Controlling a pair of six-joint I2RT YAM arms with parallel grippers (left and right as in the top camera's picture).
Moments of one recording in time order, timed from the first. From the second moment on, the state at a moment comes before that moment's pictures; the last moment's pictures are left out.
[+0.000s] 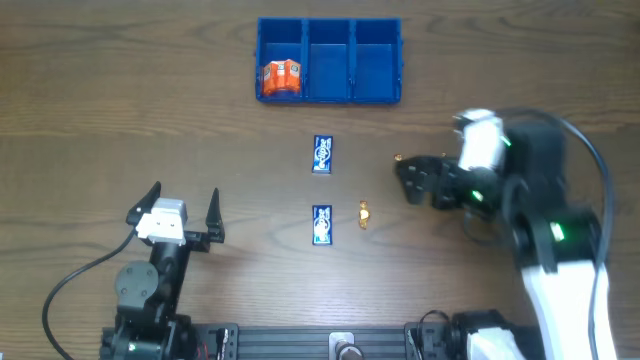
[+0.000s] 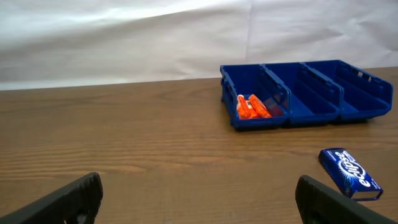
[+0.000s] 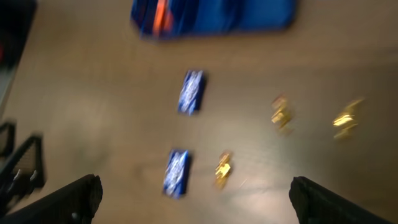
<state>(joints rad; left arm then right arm) -0.15 0.01 0.02 -0.12 0.00 0.00 0.12 1.04 1.09 -0.98 -0.44 0.23</state>
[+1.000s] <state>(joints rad) -0.15 0.01 0.02 -0.12 0.00 0.00 0.77 1.75 1.13 -0.85 -0.10 0.57</state>
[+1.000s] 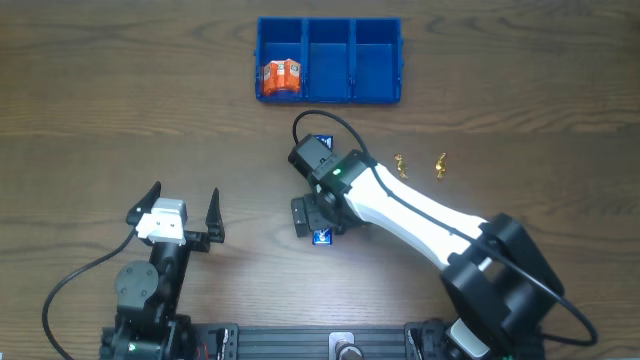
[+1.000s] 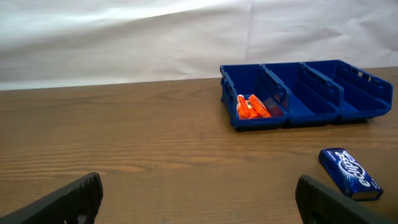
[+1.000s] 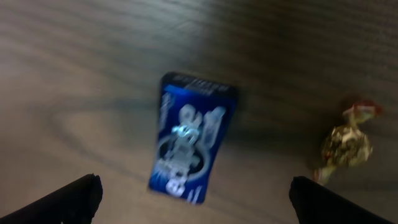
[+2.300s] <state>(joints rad) -0.15 0.01 0.02 -0.12 0.00 0.00 0.84 1.86 1.13 -0.76 0.06 0.74</state>
